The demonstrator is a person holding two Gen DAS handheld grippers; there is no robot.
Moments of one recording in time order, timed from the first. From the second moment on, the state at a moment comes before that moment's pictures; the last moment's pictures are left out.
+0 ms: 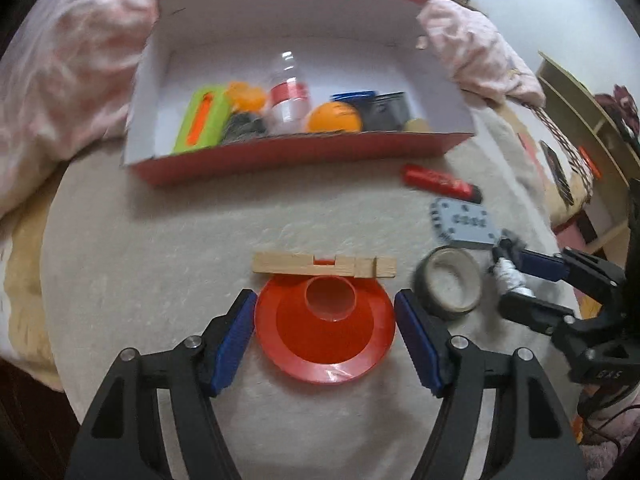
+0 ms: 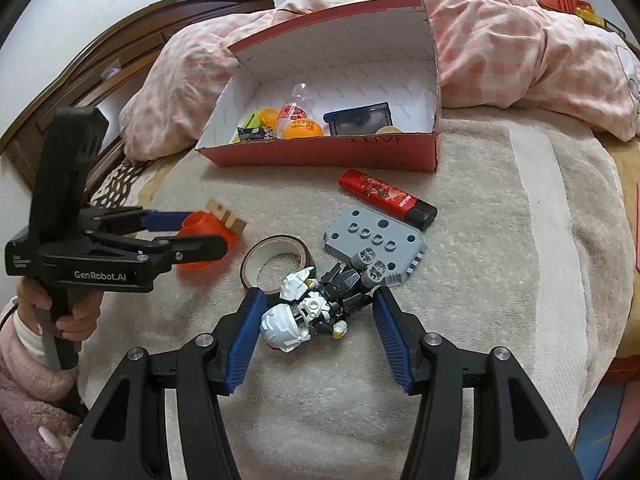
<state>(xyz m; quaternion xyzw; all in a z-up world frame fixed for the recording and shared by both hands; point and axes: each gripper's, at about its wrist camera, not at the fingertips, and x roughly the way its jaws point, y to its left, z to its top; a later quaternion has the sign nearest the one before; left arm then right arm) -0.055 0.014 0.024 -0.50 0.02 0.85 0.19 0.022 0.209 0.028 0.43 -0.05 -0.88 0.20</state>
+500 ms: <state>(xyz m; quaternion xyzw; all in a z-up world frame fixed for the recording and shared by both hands) -0.077 0.022 0.014 -0.49 0.04 0.86 0.17 0.018 0.202 0.024 0.44 -0.05 -0.87 0.21</state>
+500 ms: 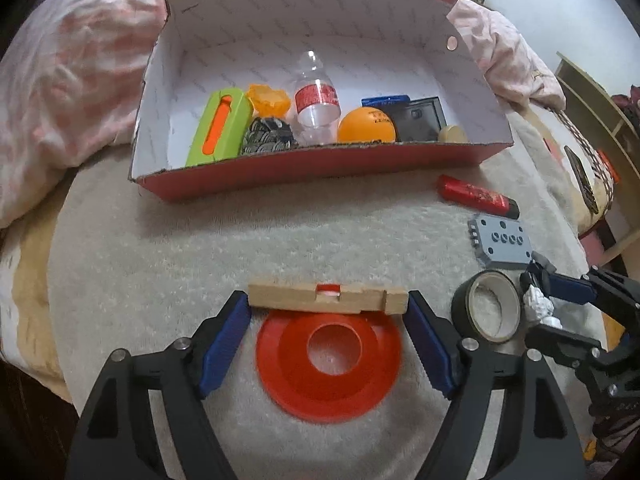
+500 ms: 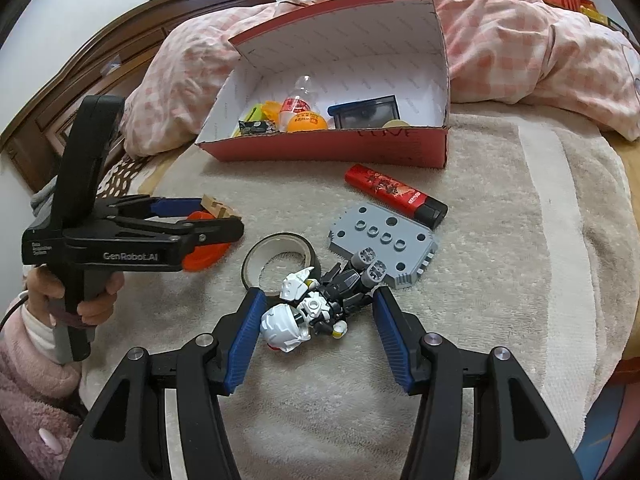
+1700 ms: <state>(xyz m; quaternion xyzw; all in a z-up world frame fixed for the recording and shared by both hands) -0.097 0.014 0.074 -0.40 0.00 0.90 0.16 -0.026 0.186 0.067 0.41 -0.01 -0.89 0.20</state>
